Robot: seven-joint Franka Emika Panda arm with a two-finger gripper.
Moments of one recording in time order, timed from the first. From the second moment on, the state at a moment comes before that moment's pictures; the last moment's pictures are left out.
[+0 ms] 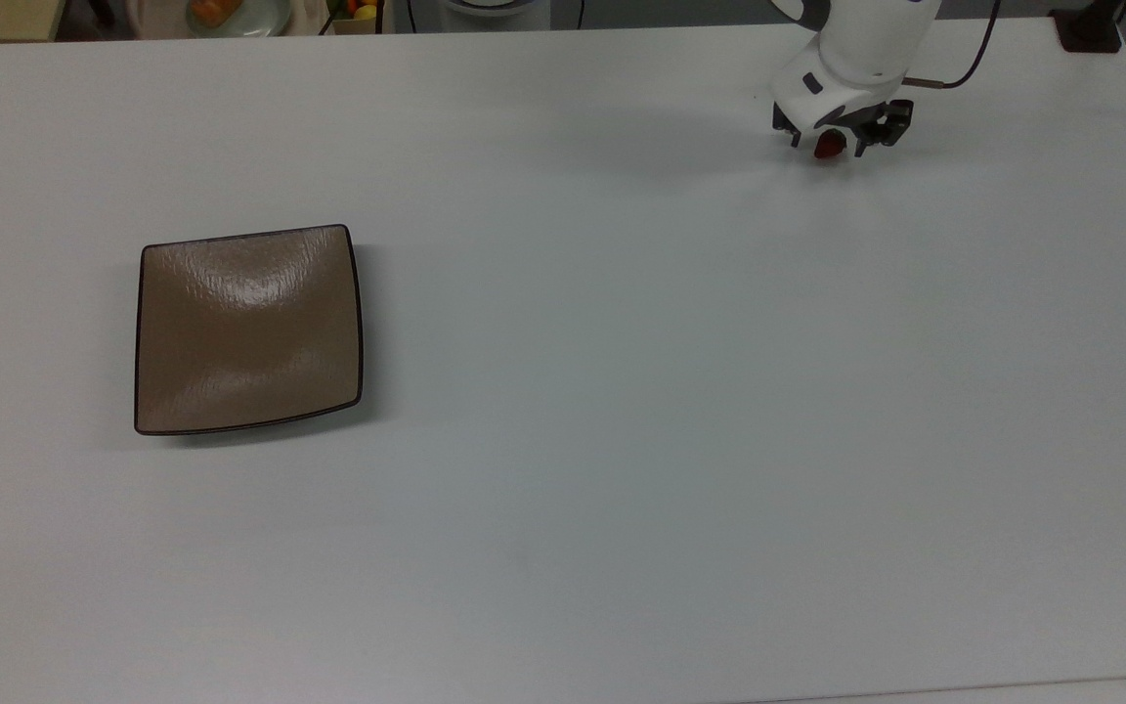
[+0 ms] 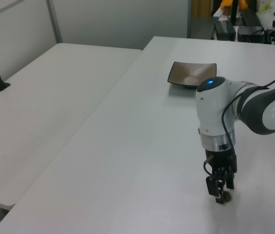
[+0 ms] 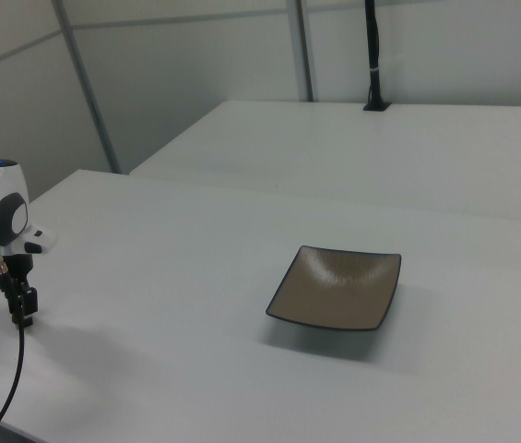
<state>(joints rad) 0.35 0.37 0.45 -1.96 0.10 2.22 0.88</state>
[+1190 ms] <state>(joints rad) 0.29 0.31 0.25 -1.80 0.10 2.00 0.60</state>
